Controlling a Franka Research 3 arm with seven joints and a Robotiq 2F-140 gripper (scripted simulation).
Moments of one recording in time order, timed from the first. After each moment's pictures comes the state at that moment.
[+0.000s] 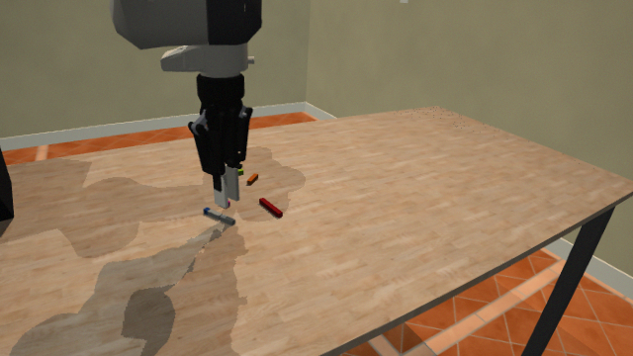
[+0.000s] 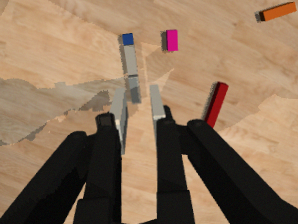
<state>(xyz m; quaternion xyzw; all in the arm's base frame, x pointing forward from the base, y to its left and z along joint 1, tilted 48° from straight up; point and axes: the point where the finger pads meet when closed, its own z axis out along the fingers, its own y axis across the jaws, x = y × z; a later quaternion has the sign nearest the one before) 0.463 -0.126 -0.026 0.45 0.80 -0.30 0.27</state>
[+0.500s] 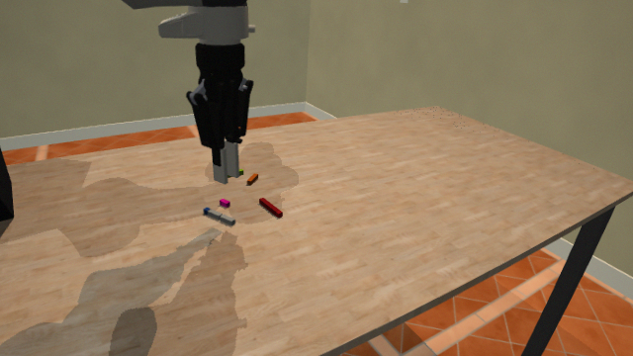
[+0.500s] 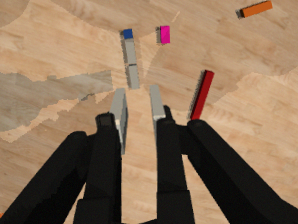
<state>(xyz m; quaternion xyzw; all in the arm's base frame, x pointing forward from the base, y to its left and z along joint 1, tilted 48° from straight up) 0.457 -0.091 0.007 0.45 0.80 -0.30 0.27</state>
